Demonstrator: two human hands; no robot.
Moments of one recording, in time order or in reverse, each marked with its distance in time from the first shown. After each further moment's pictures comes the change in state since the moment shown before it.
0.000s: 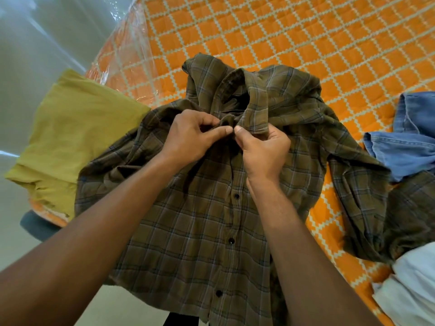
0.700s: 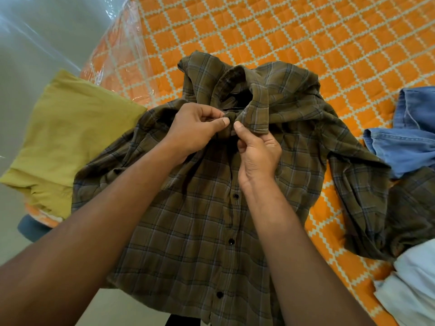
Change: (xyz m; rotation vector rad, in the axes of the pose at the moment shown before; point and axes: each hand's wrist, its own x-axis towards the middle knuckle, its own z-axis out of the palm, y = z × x) left_hand 0.015 0.015 0.001 -0.206 -0.037 -0.246; right_hand -0.001 0.000 0.008 0.411 0.020 0.278
